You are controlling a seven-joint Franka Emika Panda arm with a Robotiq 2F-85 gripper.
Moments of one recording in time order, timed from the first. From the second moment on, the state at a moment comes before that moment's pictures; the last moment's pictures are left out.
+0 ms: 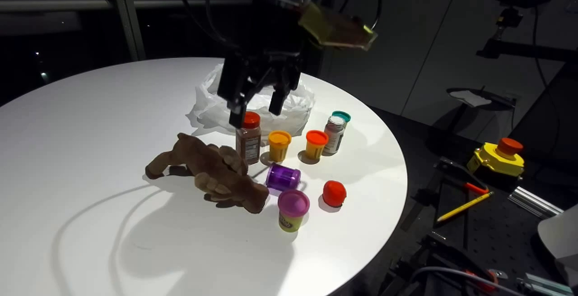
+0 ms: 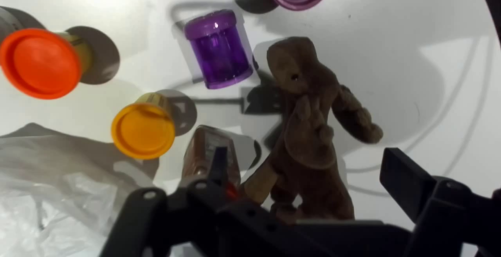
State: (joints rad) arm 0.21 0.19 0.16 -2.33 0.13 2.65 0.22
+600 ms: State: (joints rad) arm 0.20 0.02 0.13 -2.26 0.06 2.40 0.56
